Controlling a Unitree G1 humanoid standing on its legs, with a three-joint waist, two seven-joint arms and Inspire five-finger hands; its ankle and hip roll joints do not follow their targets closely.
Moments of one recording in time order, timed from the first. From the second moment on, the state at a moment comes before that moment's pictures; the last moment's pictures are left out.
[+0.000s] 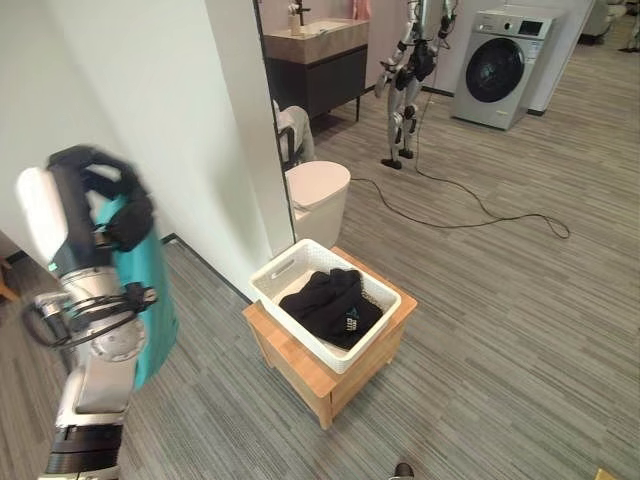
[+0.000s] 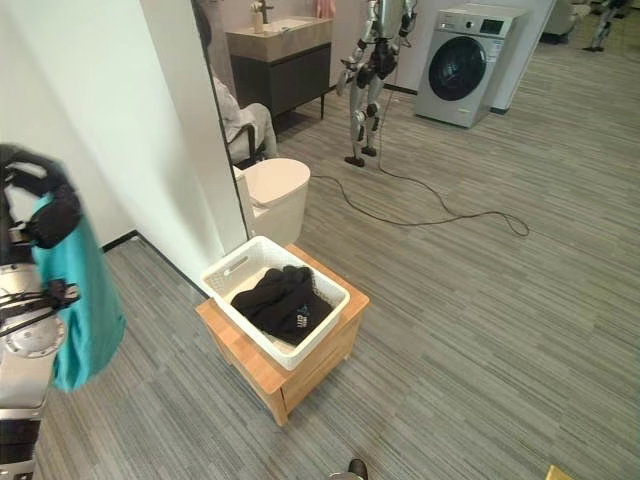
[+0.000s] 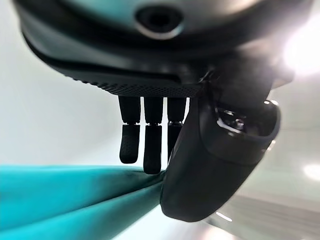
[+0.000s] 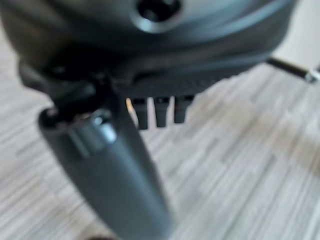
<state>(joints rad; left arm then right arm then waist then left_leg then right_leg) -0.17 0.57 0.11 -0.13 0.28 -0.10 0.51 0.23 -0.40 -0.07 1.22 -0.07 0.03 -0.19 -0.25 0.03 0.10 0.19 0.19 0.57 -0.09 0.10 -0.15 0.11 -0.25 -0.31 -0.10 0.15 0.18</state>
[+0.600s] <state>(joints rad) -0.86 0.77 -0.32 0.36 0.45 0.03 0.55 0.15 -0.39 0.03 1.21 -0.07 0.01 -0.13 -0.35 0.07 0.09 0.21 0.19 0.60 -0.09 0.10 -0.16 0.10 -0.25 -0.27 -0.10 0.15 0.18</state>
